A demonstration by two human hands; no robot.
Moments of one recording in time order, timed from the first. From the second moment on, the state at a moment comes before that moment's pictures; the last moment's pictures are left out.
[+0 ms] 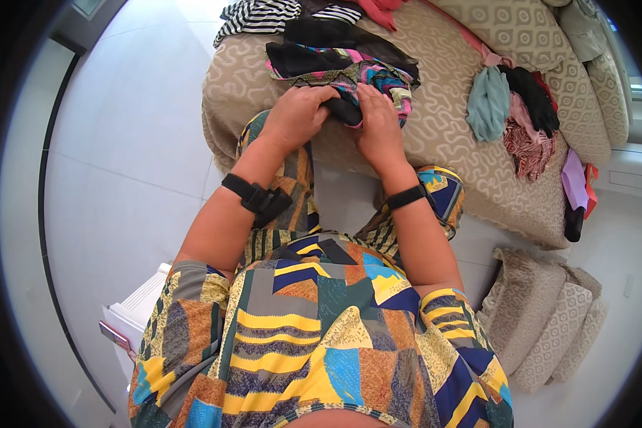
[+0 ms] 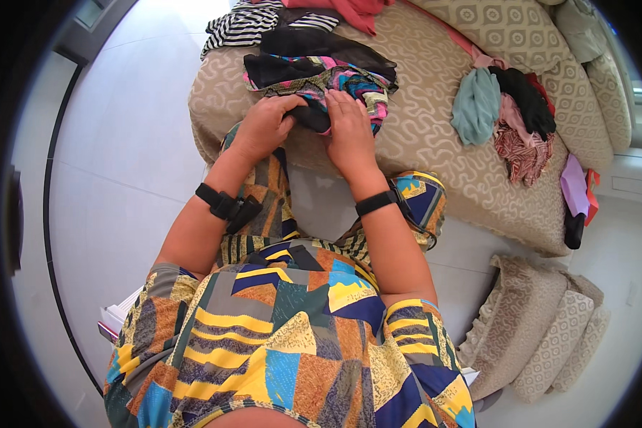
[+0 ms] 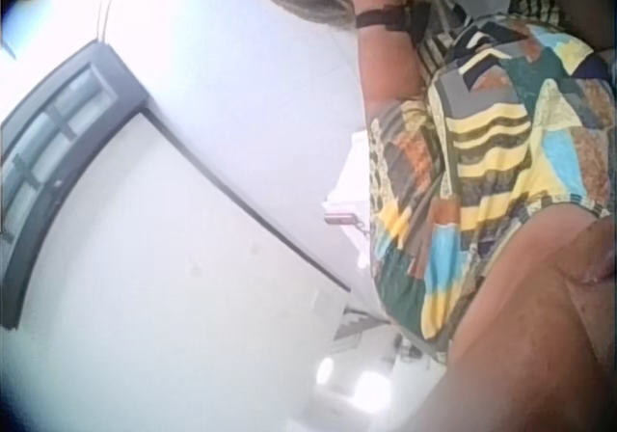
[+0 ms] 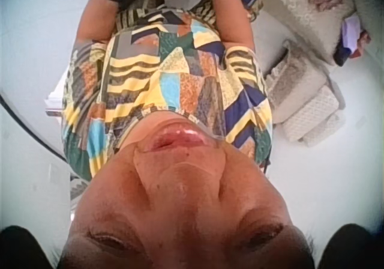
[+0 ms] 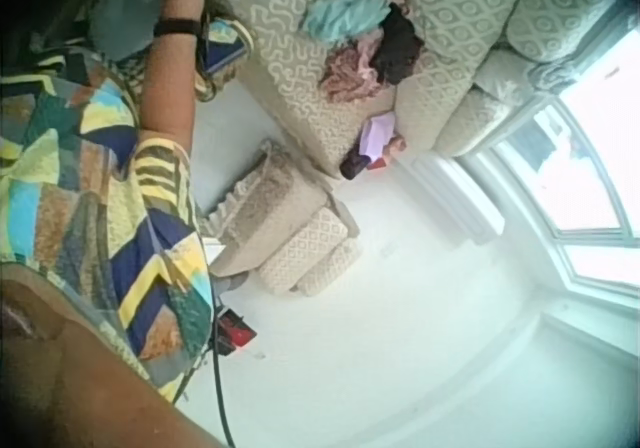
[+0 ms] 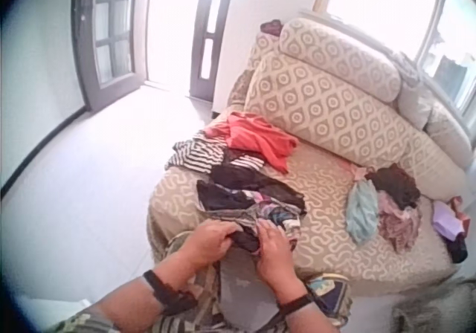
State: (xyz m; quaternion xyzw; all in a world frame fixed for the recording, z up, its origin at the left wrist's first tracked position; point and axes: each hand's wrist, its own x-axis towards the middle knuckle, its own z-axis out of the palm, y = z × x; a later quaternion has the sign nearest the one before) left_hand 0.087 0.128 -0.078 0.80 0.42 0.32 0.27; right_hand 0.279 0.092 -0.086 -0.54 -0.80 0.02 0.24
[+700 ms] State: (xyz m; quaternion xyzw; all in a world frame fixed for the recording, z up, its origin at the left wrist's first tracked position) left_hand 0.076 0.136 -0.099 0.58 0.40 0.59 0.39; right_hand 0.370 0.155 -0.067 -0.71 -0.47 0.31 0.43
